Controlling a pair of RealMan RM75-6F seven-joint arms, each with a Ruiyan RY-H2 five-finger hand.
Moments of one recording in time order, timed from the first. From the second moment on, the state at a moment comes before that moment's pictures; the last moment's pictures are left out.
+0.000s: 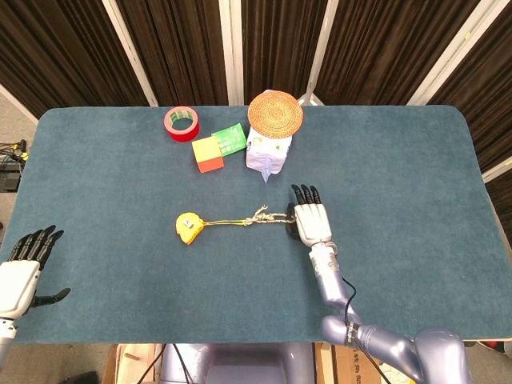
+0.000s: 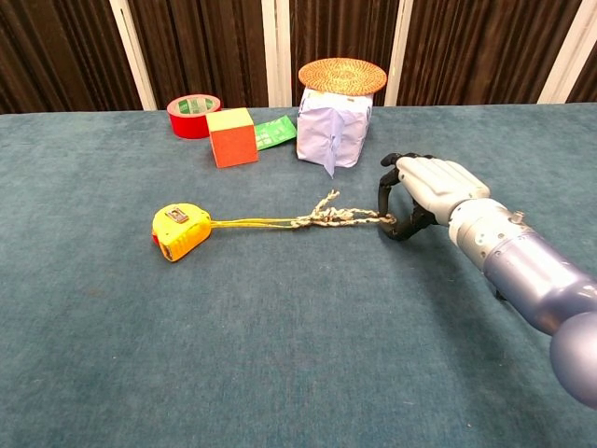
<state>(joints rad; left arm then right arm) -0.10 -1.09 0.00 -1.68 1.50 1.41 0.03 0.72 -1.99 0.32 -0.99 -1.11 1.06 -0.33</state>
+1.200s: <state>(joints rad) -0.10 -1.09 0.01 -1.69 1.50 1.42 0.03 0.67 -1.89 0.31 -1.13 -1.12 1.11 -0.36</state>
